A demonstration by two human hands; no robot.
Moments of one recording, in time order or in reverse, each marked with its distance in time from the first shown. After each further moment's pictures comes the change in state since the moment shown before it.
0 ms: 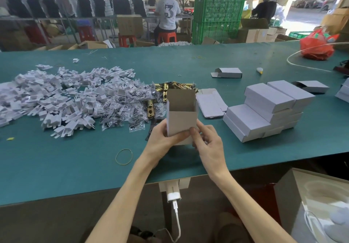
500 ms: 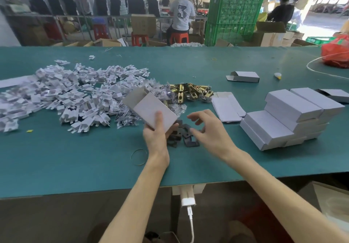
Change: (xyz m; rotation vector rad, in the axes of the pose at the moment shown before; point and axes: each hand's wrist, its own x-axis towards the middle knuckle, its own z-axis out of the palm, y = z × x) left_hand 0.012 0.004 -0.013 -0.503 0.797 -0.052; right_hand 0.054 -0.027 0.021 -0.528 -0.363 -0.231
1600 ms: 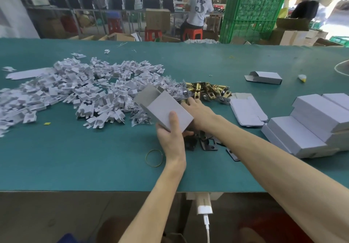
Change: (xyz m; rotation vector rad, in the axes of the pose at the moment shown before) left_hand 0.000 0.003 0.002 0.092 0.074 0.150; right_hand 0.114 -0.014 0.059 -0.697 -0.443 -0.066
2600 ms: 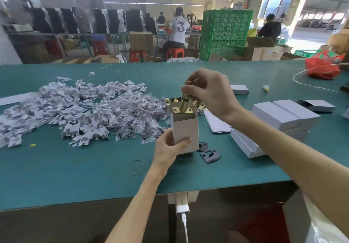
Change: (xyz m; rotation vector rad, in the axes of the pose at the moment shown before) left_hand -0.015 -0.003 -0.004 0.267 -0.666 -0.007; right_hand -0.129 0.027 -0.133 0.802 0.714 -0.061
